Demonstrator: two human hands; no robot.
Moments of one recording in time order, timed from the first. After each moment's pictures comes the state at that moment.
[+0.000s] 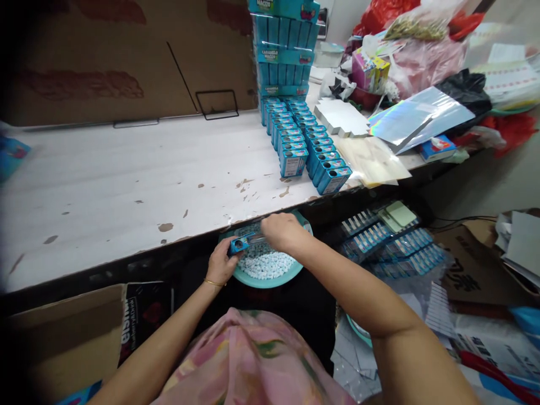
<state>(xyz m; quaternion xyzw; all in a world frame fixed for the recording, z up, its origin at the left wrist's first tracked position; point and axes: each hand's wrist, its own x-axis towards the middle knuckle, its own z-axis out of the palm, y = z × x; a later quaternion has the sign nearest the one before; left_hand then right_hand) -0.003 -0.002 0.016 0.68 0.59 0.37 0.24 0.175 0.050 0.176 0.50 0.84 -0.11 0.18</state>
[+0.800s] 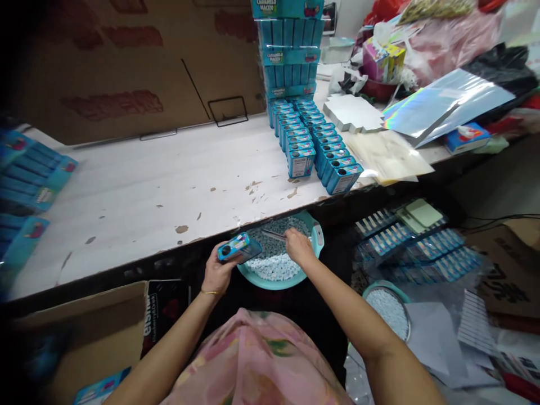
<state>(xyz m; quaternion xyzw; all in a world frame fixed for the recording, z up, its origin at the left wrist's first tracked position) -0.009 -0.019 0.023 0.44 0.59 0.53 0.42 0.205 0.036 0.042 0.62 0.77 -0.15 0.05</state>
